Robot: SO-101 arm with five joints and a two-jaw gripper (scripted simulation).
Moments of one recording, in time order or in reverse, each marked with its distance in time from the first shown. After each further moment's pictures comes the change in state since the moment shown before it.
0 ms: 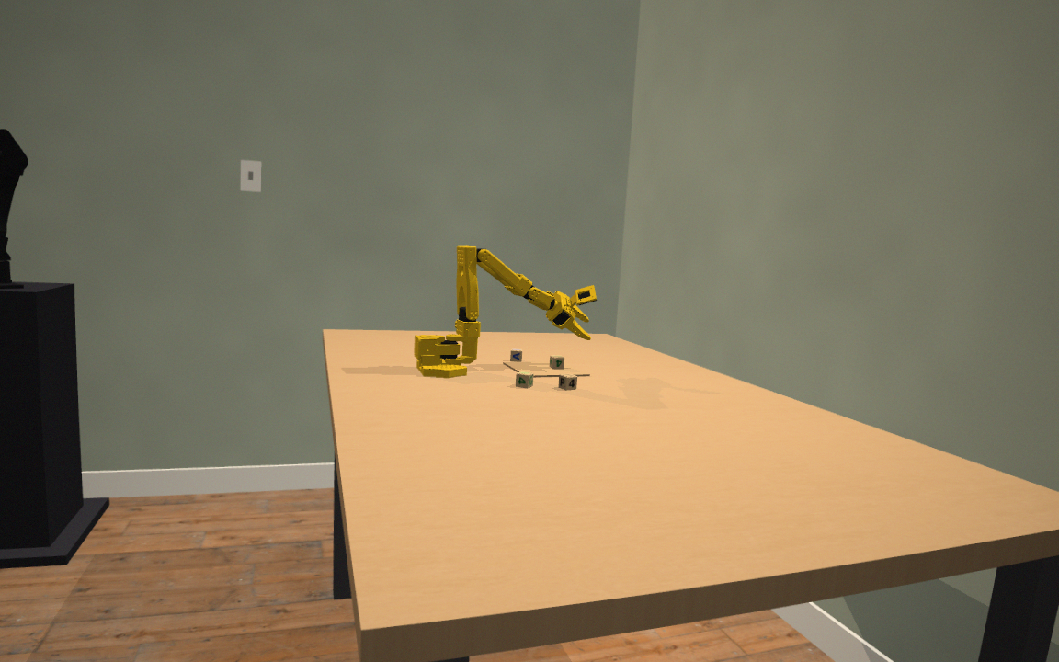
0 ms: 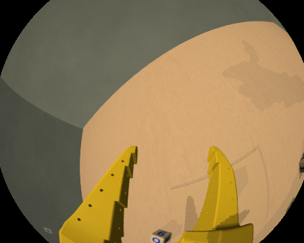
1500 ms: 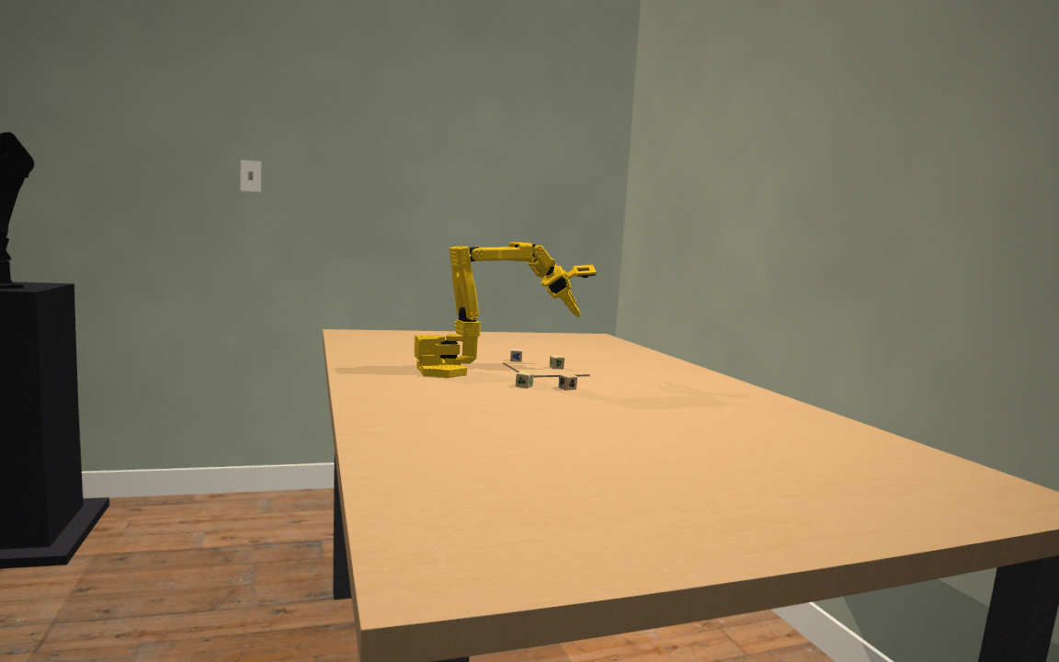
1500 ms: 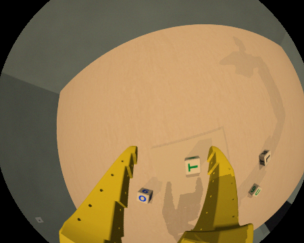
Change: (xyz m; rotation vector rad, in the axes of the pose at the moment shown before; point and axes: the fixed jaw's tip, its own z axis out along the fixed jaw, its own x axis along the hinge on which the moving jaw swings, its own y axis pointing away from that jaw) arm -0.009 0.018 -0.040 0.212 0.321 -0.267
